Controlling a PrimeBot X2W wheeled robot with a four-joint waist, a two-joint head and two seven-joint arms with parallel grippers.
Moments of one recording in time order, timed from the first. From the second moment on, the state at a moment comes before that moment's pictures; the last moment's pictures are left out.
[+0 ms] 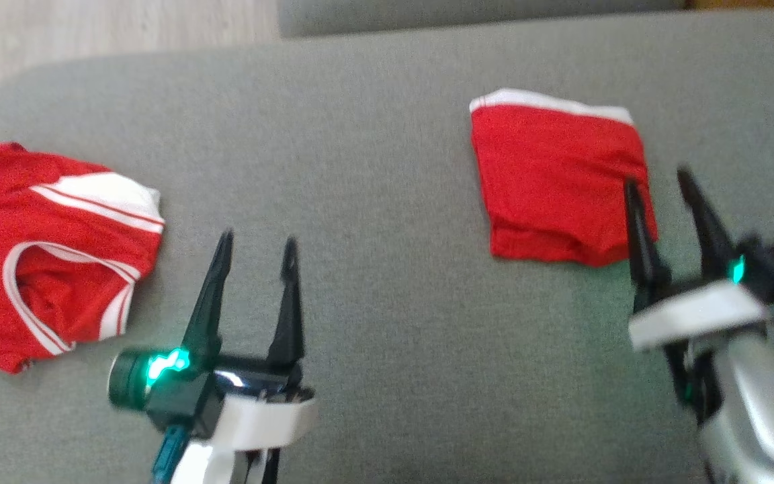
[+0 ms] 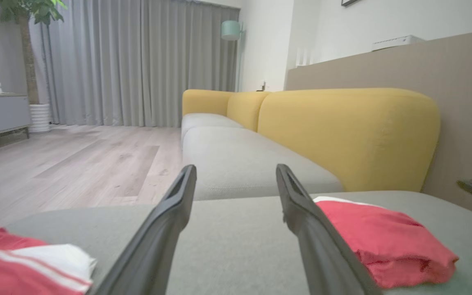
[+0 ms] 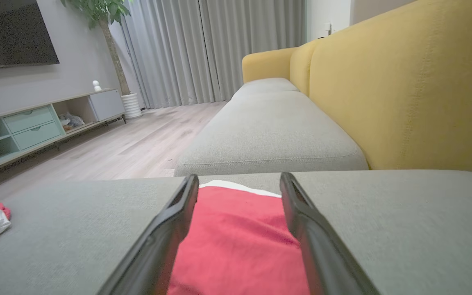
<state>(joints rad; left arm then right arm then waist) -0.09 0.05 -0.33 -0.04 -0.15 0.10 -0.26 -0.32 -0.23 0.20 0.36 0.35 0.12 -0.25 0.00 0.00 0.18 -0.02</state>
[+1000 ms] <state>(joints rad) 0.19 0.05 -0.15 0.09 -0.12 0.11 -0.26 0.10 -0.10 0.06 0.19 0.13 0.12 -0.25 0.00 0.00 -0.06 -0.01</state>
